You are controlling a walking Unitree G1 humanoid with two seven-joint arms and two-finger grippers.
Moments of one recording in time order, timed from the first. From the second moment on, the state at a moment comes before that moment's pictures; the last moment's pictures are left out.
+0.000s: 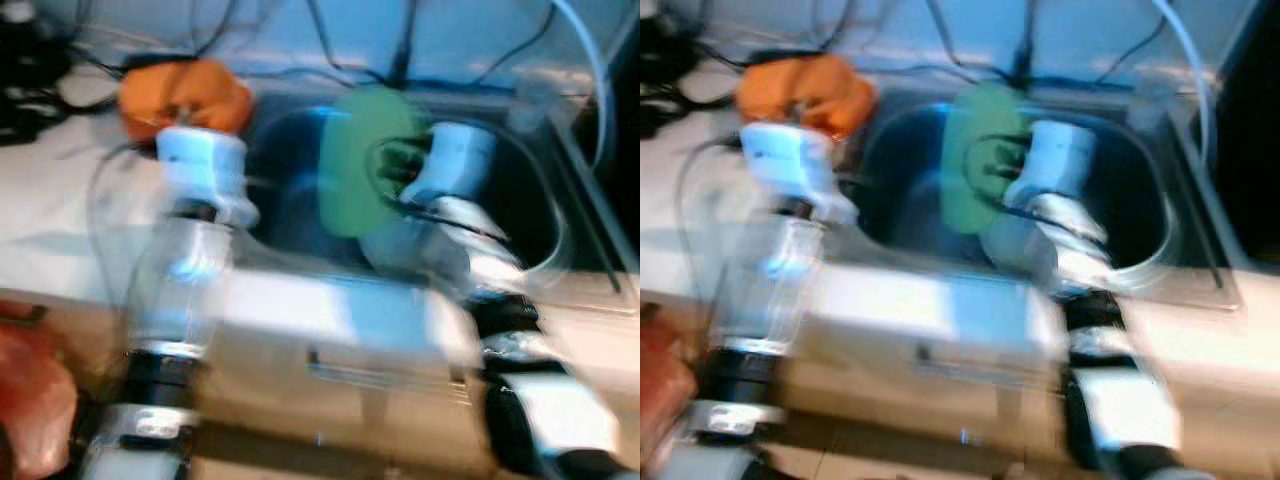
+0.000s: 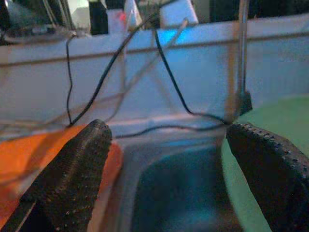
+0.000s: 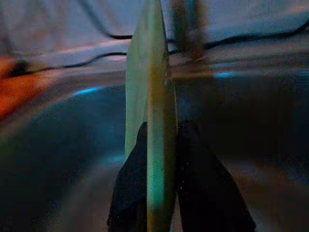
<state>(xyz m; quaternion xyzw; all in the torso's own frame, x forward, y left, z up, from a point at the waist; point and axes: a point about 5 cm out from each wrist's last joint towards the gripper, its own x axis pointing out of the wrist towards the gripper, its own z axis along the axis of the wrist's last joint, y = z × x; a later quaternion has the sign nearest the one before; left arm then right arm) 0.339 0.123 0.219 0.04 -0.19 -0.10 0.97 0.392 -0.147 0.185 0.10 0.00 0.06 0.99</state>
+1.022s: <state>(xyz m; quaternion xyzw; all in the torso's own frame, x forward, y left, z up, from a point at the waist) 0.336 0.140 0.219 0.03 -0.16 -0.07 0.98 0.399 -0.143 0.158 0.24 0.14 0.02 0.96</state>
